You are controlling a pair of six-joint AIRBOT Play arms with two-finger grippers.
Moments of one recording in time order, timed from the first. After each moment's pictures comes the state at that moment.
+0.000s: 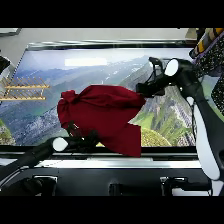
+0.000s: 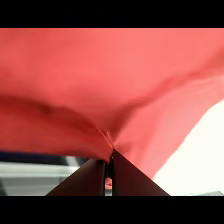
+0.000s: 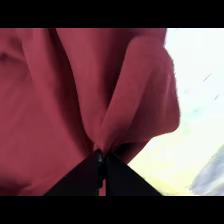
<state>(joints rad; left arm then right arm) -0.65 -1.10 0.54 0.74 -0.47 -2.20 0.20 -1.55 1.63 -1.30 1.33 1.66</state>
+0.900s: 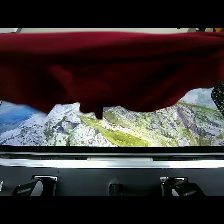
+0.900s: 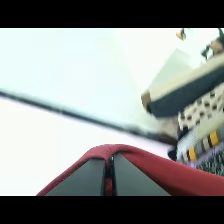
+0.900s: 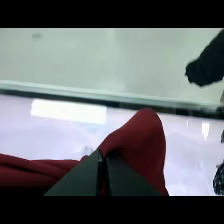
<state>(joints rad) 0.28 -0.62 1.67 0.97 -1.16 -1.78 0.20 -0.70 1.70 -1.58 1.11 1.58</state>
